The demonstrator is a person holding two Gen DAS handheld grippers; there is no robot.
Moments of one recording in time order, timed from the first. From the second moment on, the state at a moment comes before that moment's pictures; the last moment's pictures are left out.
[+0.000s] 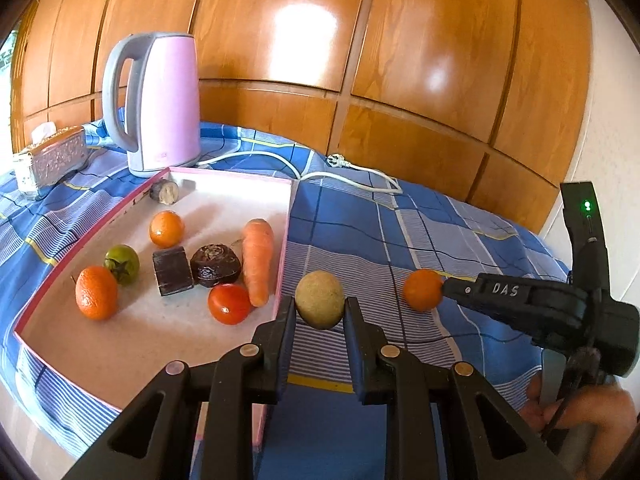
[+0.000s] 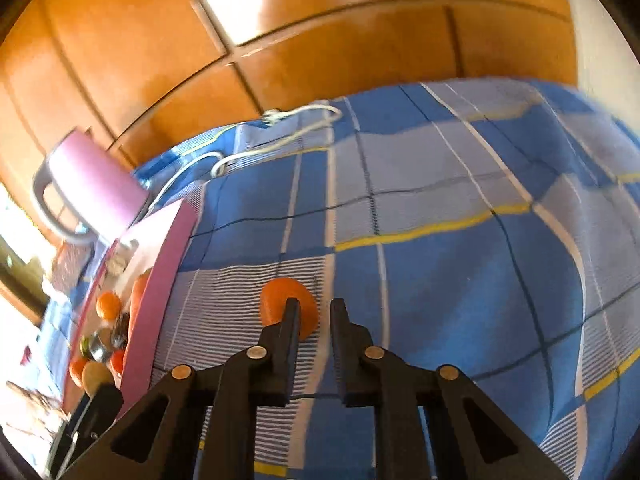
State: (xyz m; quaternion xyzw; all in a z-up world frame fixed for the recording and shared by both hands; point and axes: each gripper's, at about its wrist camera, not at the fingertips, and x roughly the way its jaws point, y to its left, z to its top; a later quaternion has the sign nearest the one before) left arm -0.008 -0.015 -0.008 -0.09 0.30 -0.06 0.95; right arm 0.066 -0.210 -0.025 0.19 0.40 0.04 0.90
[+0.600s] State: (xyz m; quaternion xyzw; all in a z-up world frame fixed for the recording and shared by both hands) left arm -0.004 -0.002 -0.006 -0.12 0.30 -0.04 0.95; right arm 0.087 -0.175 -0.029 0.09 0.40 0.06 0.91
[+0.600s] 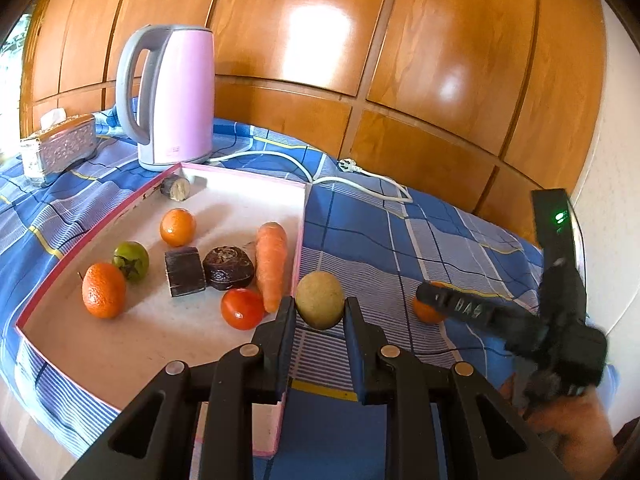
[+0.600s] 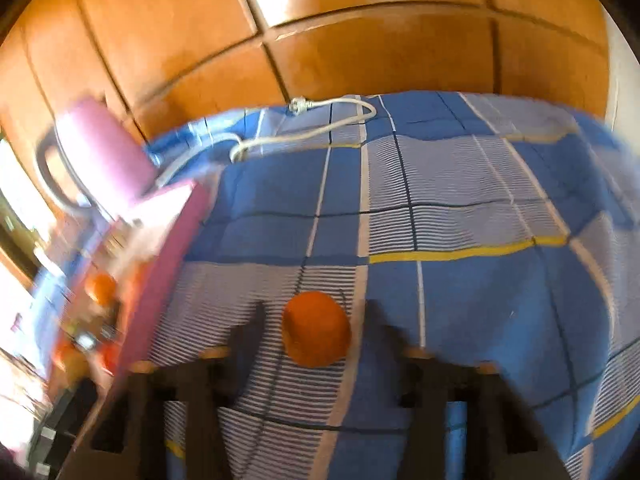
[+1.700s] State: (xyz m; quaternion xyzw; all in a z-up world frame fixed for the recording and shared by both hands) left arm 0.015 0.092 -0.010 -0.21 0.29 0.16 0.92; right arm 0.062 -0.114 0.012 0.05 0.30 0.15 0.94
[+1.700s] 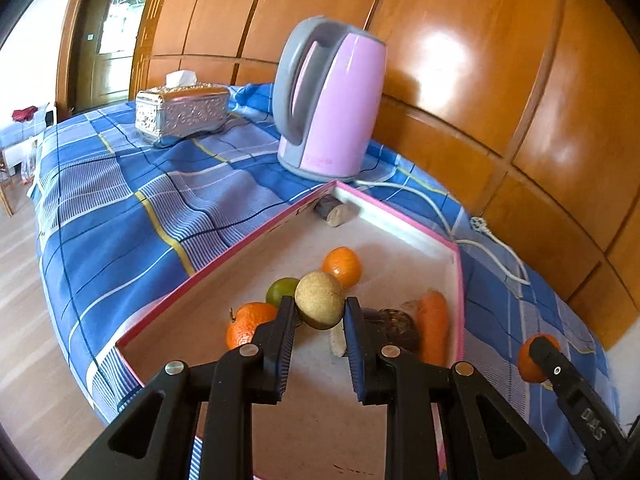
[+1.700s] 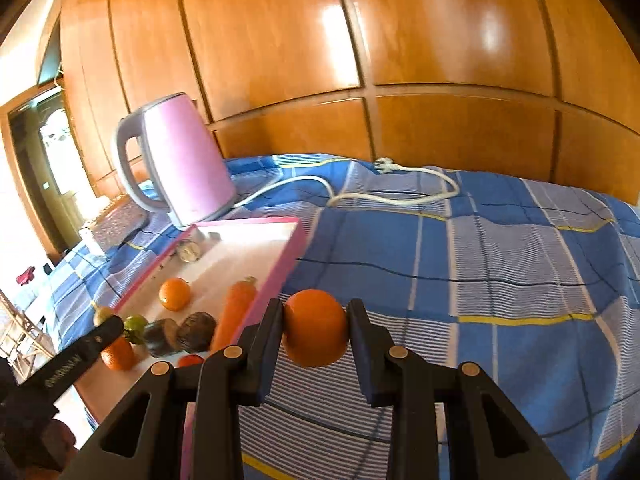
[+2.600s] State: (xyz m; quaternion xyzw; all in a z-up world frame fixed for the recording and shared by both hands) left arm 0.032 0.091 -0.023 -0.20 0.32 0.18 0.91; right arm 0.095 -0.042 0.011 0.06 0.31 0.29 0.90
